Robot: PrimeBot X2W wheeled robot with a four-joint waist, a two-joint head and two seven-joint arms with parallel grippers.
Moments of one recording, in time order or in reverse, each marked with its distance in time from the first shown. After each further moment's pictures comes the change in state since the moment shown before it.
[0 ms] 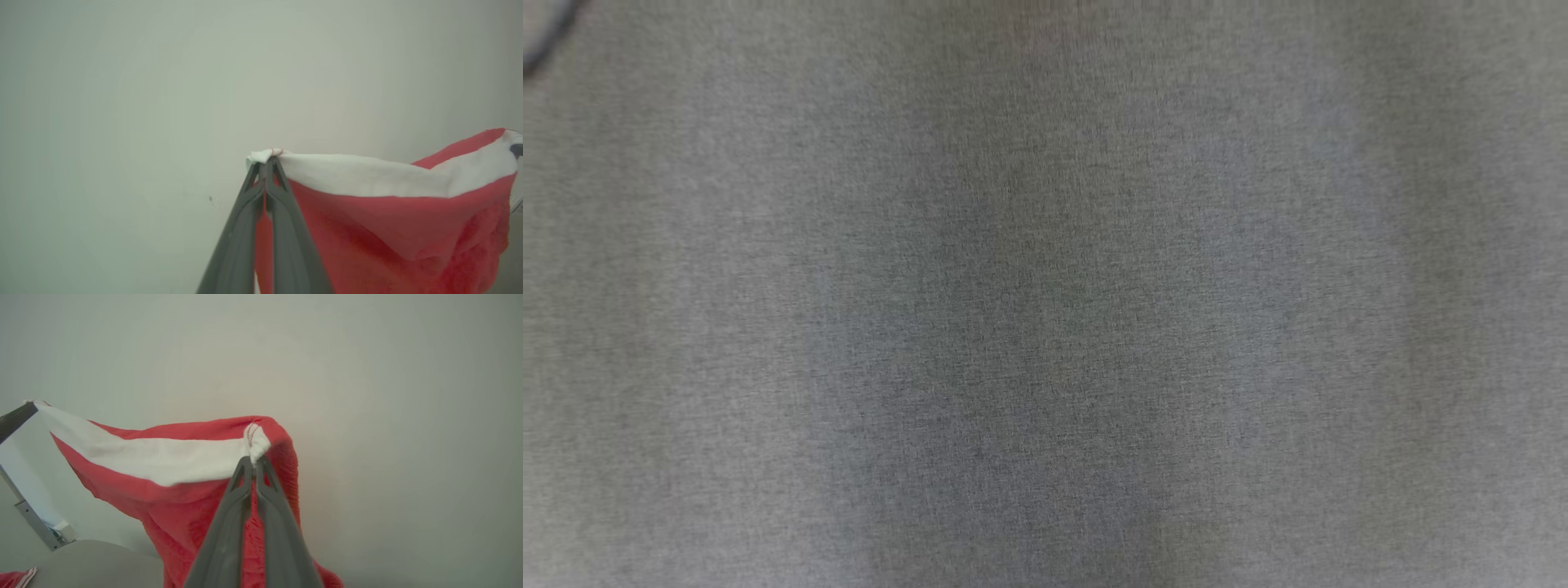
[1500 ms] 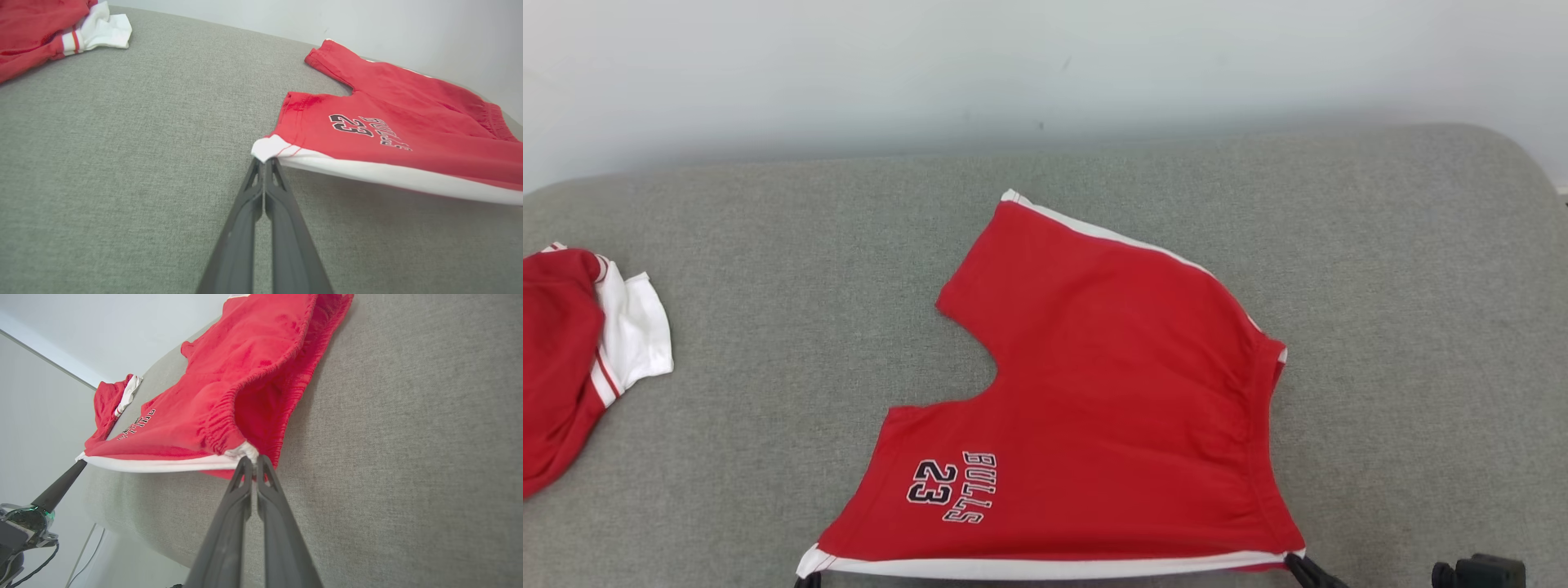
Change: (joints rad) left arm 1.941 -0.212 0.593 -0.647 0.293 0.152 -0.015; right arm 1.604 -0.184 -0.139 -0.537 0.044 0.001 -0.129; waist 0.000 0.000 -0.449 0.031
